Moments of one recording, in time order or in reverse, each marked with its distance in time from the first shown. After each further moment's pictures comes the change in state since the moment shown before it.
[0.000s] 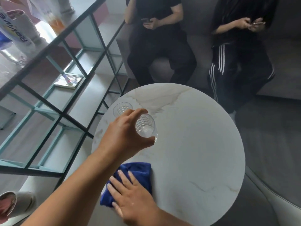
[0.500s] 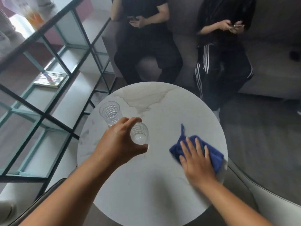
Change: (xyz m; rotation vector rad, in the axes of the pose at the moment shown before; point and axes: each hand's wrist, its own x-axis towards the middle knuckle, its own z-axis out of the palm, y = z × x) left_hand -0.007 0.001 0.026 -0.021 -0.085 -0.024; right_hand -0.130 0.192 -0.028 0.061 0.040 0.764
